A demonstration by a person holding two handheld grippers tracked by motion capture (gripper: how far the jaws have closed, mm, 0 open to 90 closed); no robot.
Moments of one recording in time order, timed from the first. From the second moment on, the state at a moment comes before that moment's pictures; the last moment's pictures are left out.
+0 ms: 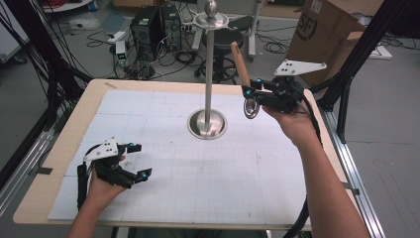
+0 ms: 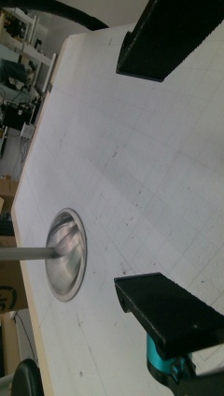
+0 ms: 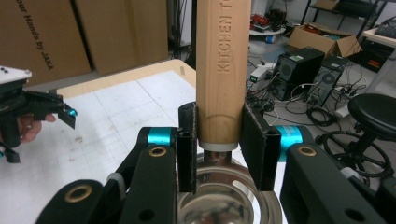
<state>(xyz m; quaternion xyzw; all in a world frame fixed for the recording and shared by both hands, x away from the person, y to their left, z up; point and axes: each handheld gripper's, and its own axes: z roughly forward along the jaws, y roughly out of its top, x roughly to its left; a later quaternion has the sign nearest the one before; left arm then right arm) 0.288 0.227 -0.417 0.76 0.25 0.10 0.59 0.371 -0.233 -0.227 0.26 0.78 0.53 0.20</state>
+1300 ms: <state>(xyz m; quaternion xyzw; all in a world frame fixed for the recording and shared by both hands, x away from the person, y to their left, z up) 0.288 0.227 -0.418 0.76 0.26 0.10 0.58 0.393 -0.222 -0.209 0.29 0.76 0.55 0.20</state>
